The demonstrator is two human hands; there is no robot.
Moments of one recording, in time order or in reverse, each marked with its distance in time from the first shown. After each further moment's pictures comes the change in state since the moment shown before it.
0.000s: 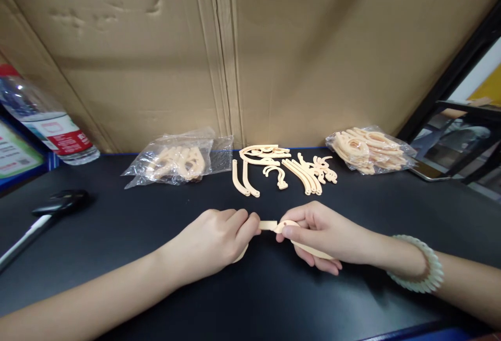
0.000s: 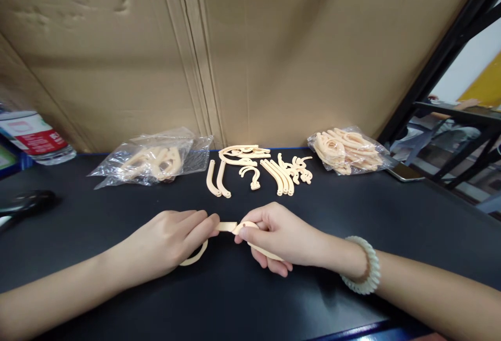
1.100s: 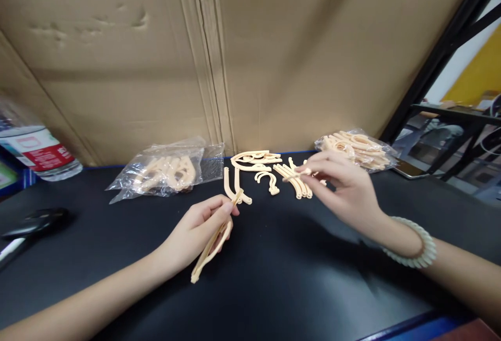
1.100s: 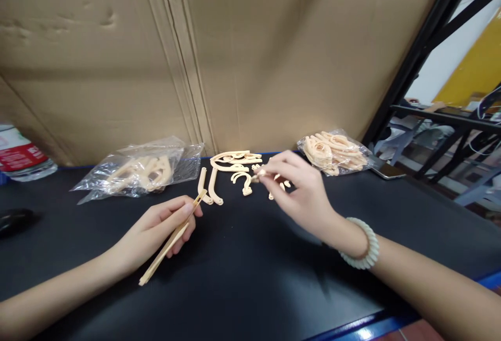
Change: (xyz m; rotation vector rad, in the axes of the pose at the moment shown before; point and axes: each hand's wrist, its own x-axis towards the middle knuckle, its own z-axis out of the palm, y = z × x) left_hand 0.002 -0.012 0.008 -1.459 -0.003 -0.998; right_hand -0.011 -0.016 -0.041 -0.770 0.945 -0.917
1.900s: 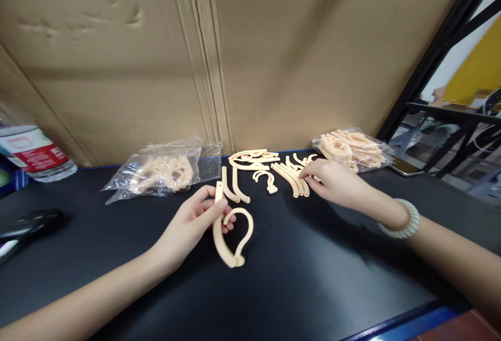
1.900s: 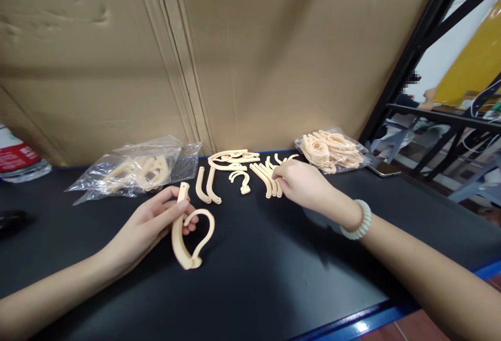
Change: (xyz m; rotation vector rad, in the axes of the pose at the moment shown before) left_hand 0.005 -0.005 -0.002 -0.253 0.079 0.104; right_hand 0.008 0.048 -0.011 -0.474 -0.585 0.137
